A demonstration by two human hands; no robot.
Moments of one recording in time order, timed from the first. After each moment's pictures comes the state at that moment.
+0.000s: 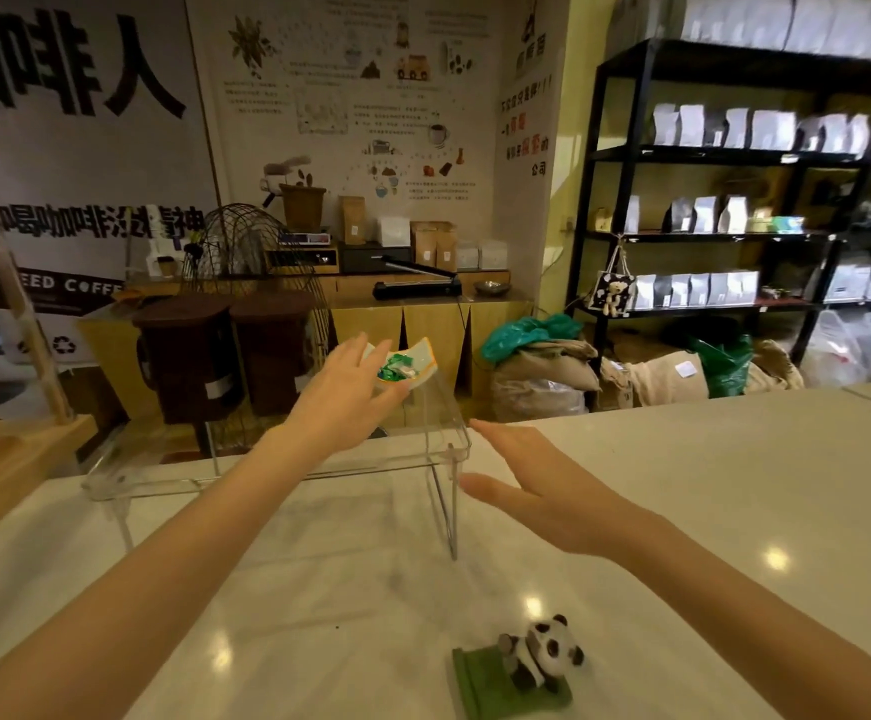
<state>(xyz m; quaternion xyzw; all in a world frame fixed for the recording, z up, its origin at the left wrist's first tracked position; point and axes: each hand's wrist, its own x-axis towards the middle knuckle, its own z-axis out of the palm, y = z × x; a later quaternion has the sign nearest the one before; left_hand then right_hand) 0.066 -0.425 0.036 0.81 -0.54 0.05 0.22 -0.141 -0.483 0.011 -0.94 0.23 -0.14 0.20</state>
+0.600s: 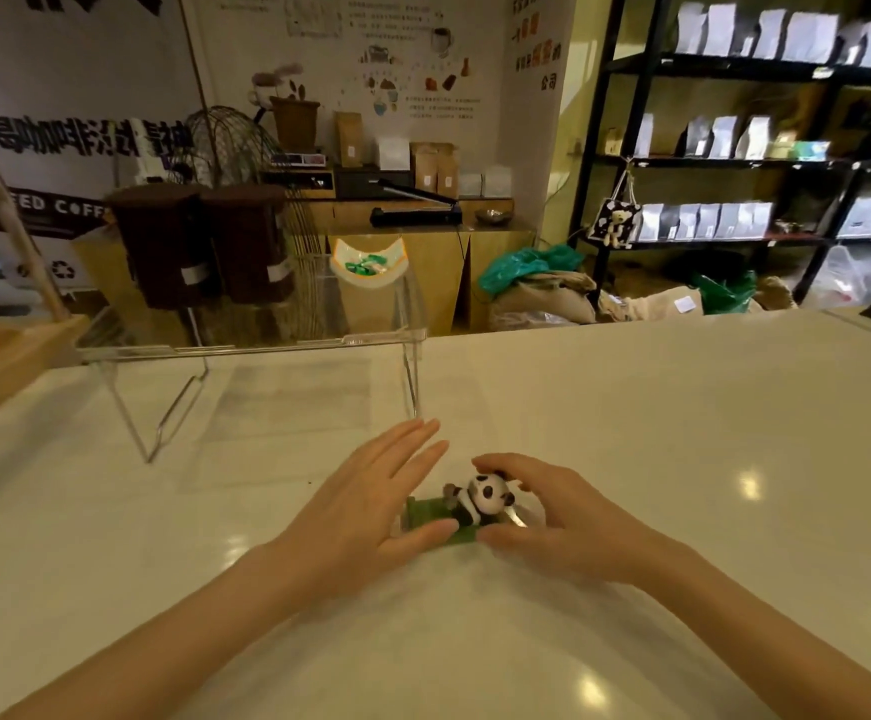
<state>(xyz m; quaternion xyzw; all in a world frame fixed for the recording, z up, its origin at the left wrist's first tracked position) -0.058 -0.328 -0.075 0.71 -0.68 0.02 0.17 -0.230 -0.454 -0.071 -0.93 0.21 -0.10 0.30</state>
